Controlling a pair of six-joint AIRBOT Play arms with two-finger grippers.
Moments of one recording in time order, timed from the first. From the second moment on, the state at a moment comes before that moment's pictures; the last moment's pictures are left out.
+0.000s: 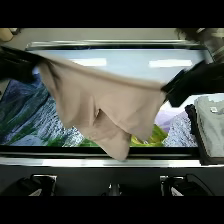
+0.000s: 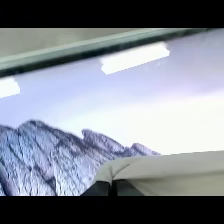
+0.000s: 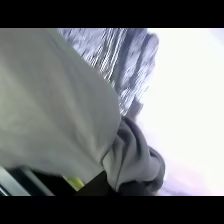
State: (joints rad) left arm -0.42 -0.98 1.53 1.54 -1.09 -1.60; right arm 0.20 -1.12 1.57 -1.27 1.56 1.01
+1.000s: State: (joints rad) left arm -0.17 -1.51 1.43 1.37 -1.19 -1.67; right arm -0.09 -1.51 1.40 -1.15 1.34 0.91
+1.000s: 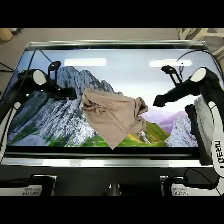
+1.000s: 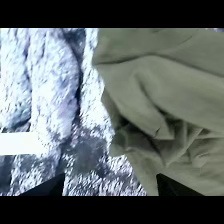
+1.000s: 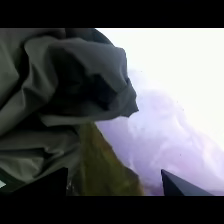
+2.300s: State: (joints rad) left arm -0.26 -1.62 1.08 0.81 -0.90 -1.55; right arm 0.11 -1.60 1.10 -1.06 1.22 0.81
